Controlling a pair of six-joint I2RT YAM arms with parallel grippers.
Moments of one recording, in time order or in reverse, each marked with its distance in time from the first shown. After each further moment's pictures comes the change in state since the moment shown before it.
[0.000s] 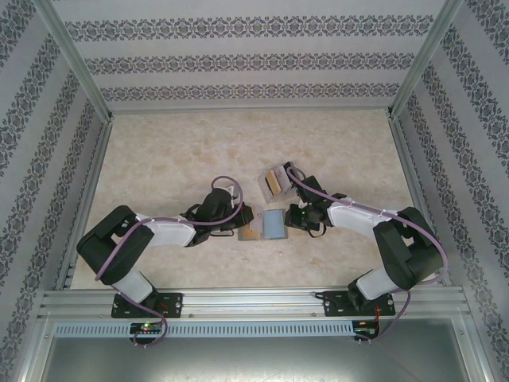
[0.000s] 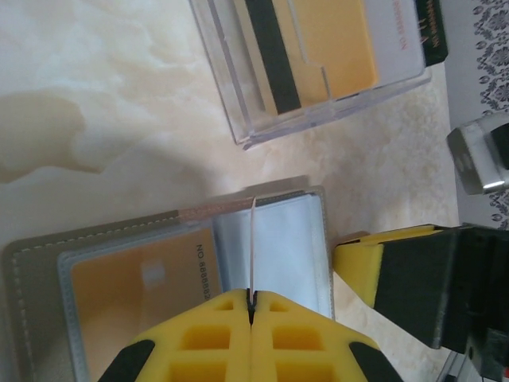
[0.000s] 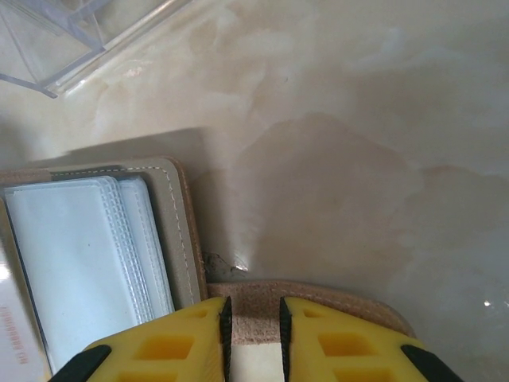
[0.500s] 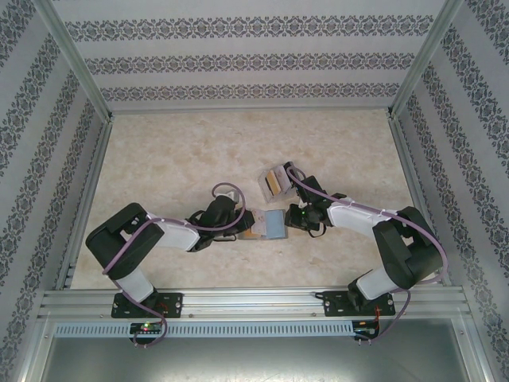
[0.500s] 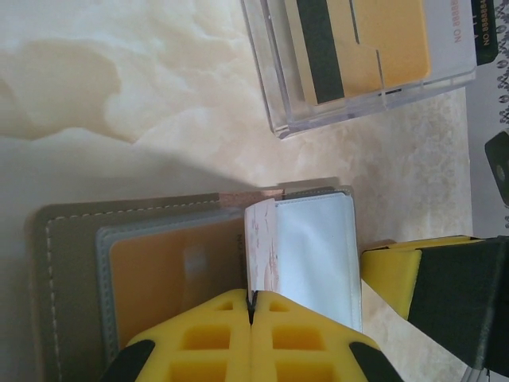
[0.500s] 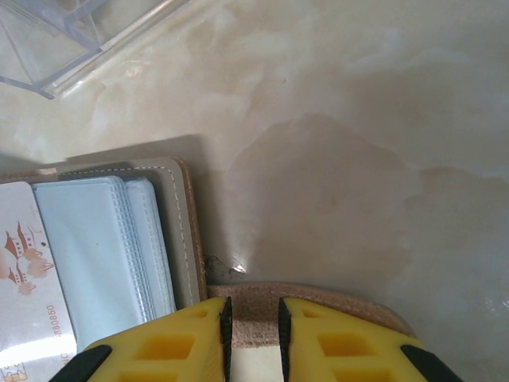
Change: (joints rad) left arm -0.041 0.033 -0.045 0.077 -0.090 -0.081; right arm 0.000 0.005 0.000 0.003 0.000 0.000
